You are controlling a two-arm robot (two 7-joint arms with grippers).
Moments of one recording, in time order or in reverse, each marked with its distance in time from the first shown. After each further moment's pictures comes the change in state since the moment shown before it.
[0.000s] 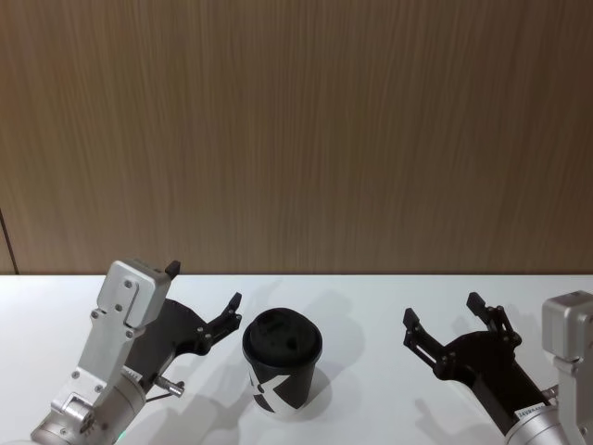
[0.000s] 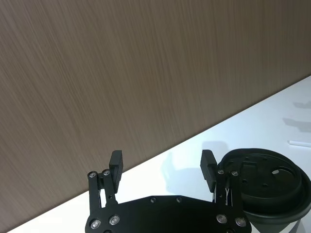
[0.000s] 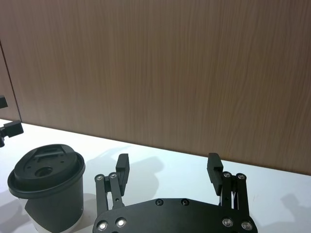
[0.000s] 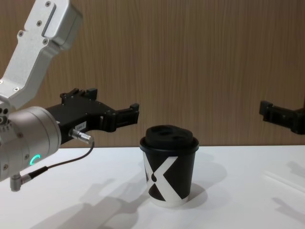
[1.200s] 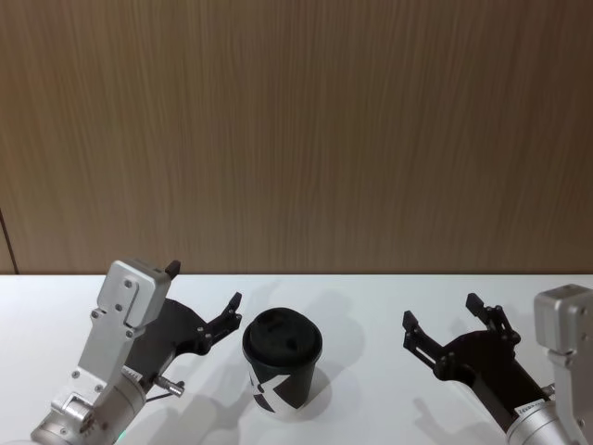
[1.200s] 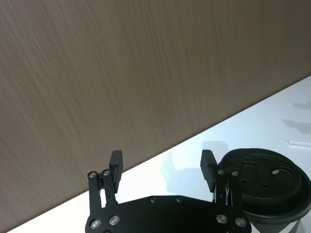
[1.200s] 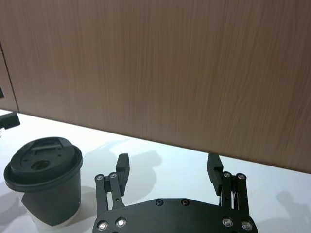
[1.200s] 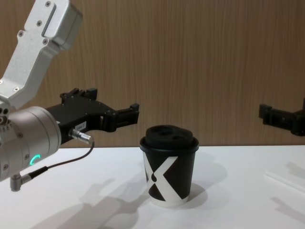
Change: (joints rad) left arm 0.000 0.000 0.000 0.000 0.000 0.000 0.000; right arm 0.010 0.013 -0.001 -0.015 -0.016 0.061 0.002
